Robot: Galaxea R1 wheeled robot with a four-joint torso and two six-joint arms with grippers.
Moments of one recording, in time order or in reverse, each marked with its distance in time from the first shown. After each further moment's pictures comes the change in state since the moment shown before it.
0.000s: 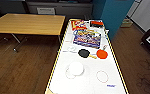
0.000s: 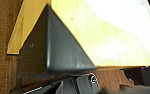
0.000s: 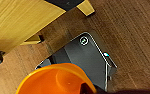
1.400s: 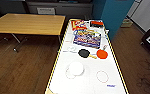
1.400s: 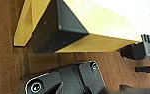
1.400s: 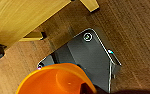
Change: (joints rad) left arm 0.036 -0.145 0.128 0.113 0.040 -0.032; right arm -0.005 0.047 -0.024 -0.029 -0.004 0.000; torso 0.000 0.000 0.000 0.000
